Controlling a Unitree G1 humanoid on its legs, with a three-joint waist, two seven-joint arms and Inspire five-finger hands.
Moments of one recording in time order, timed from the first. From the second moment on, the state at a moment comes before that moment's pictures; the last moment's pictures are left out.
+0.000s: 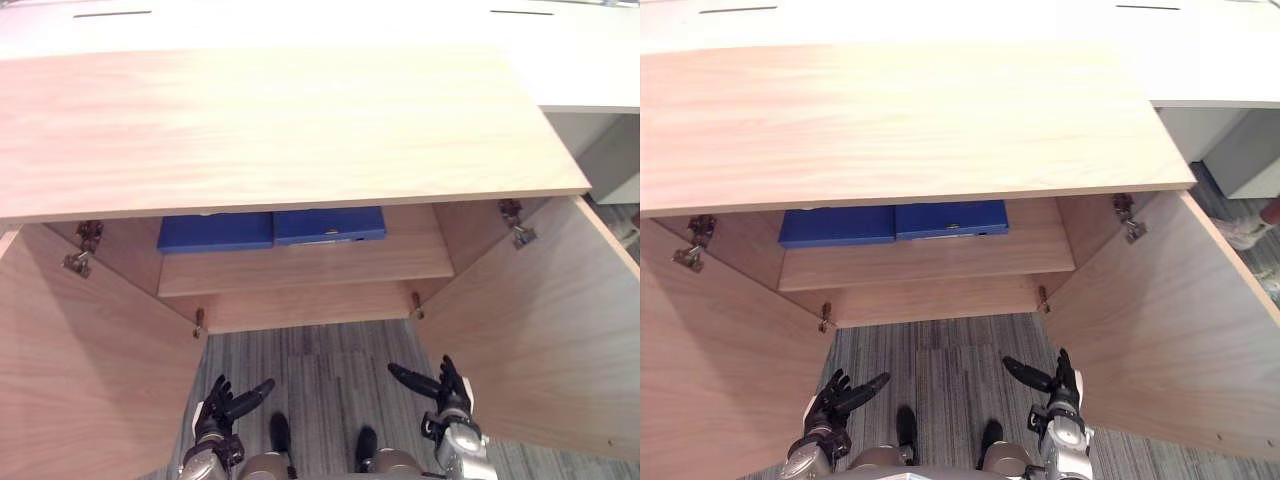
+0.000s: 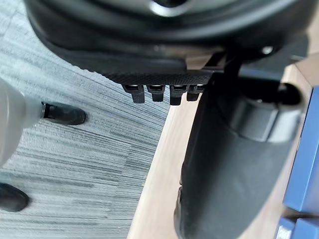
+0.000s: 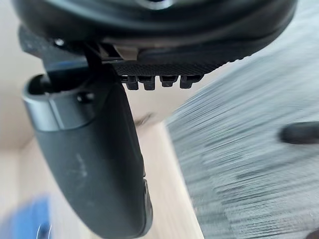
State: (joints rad) left arm 0.15 0.07 0.18 0.85 -0.31 -0.15 0.00; right arm 0.12 0.06 -0.33 0.73 0.12 -0.07 -0.16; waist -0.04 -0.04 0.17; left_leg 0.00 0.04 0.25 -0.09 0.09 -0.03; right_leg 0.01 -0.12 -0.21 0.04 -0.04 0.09
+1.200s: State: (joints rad) left arm 0.23 0.02 0.05 0.90 -0.25 -0.18 -0.05; right arm 0.05 -0.48 -0.30 0.30 0.23 -0.09 -0.16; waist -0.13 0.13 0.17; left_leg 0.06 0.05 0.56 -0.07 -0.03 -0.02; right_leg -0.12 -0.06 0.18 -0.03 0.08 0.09
